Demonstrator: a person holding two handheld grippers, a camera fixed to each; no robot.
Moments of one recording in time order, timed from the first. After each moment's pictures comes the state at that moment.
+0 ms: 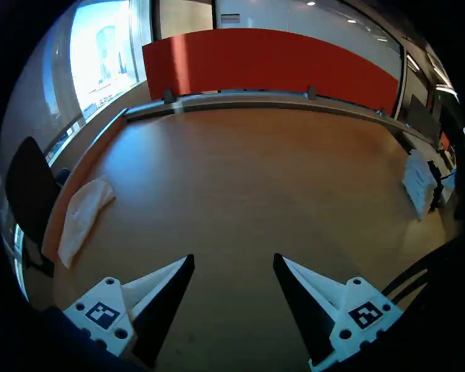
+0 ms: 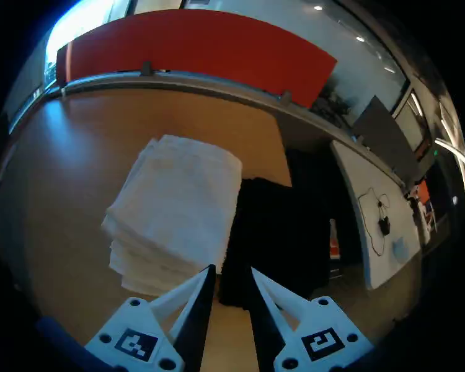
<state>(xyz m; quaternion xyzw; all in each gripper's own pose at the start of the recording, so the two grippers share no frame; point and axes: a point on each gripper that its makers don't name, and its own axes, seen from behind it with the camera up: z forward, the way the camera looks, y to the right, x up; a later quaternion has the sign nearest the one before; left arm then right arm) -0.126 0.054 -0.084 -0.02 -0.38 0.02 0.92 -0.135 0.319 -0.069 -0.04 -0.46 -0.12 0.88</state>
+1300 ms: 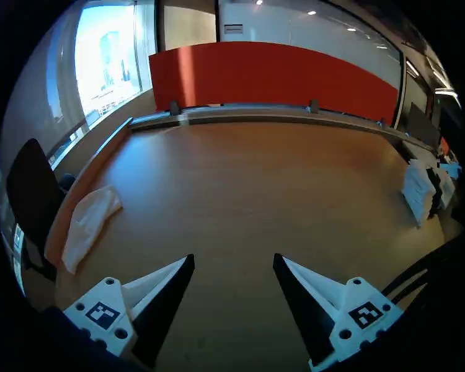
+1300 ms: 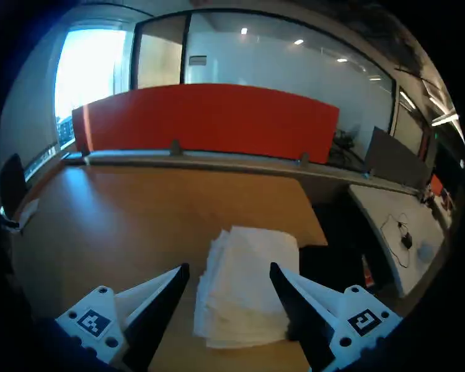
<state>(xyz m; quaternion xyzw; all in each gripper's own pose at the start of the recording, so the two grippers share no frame) -0.106 0.040 -0.080 -0.02 -0.35 0.01 0.94 -0.047 0.190 -0.021 0.00 -0.27 -0.02 0.96</state>
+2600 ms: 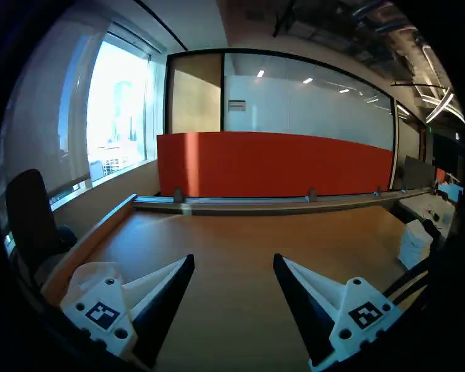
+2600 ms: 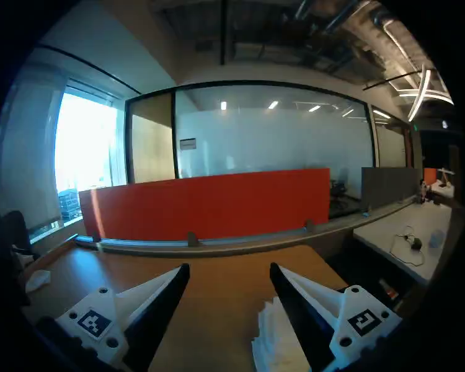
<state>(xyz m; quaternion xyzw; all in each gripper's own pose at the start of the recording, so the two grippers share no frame) 0.014 0.035 0.002 -0.02 -0.12 -0.01 0.99 0.053 0.102 -0.002 -0.01 -0.06 0.05 1.00</state>
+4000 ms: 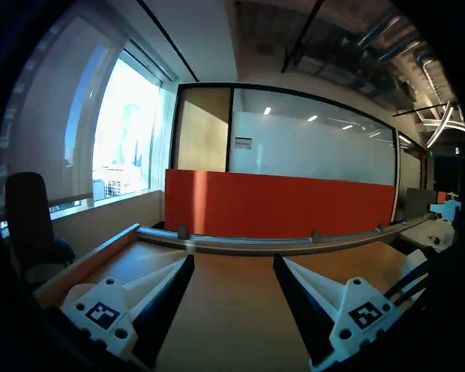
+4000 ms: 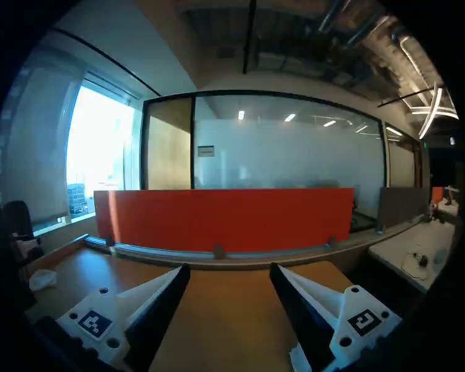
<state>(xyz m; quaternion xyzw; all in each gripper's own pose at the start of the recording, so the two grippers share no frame) 0.057 0.011 0.021 0.00 -0.02 -0.04 1.00 0.082 -0.002 0.024 0.00 -0.04 0.01 1.00</state>
